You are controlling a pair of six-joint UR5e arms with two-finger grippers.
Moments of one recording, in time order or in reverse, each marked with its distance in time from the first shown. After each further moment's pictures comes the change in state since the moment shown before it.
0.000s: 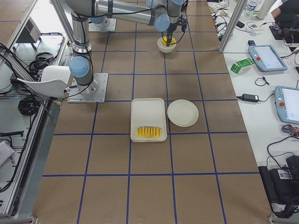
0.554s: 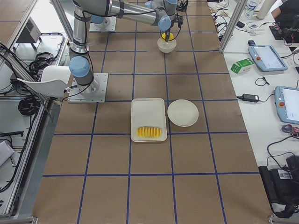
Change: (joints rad) left arm -0.005 0.049 0.006 -0.021 -0.006 0.000; right arm 0.149 0.136 -0.002 -0.207 0.014 0.126
